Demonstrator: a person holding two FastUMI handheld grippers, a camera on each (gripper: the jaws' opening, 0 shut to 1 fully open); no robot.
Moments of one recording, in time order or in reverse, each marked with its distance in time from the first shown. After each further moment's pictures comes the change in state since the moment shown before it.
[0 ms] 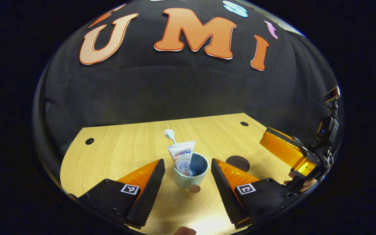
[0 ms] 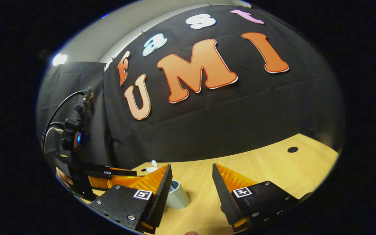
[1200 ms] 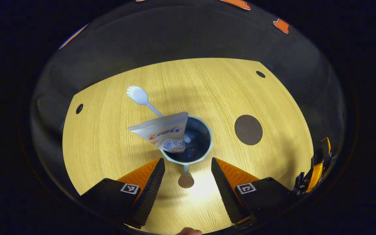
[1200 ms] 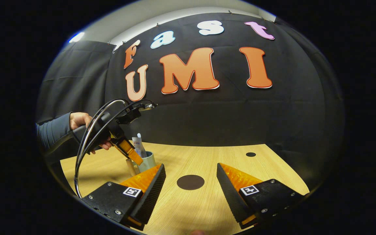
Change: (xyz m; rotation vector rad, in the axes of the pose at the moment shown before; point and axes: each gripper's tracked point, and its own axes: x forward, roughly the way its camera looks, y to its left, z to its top) left arm 0.034 -0.006 -0.059 -0.010 0.627 0.057; right arm -0.127 -0.066 -0.006 -0.187 0.093 -0.085
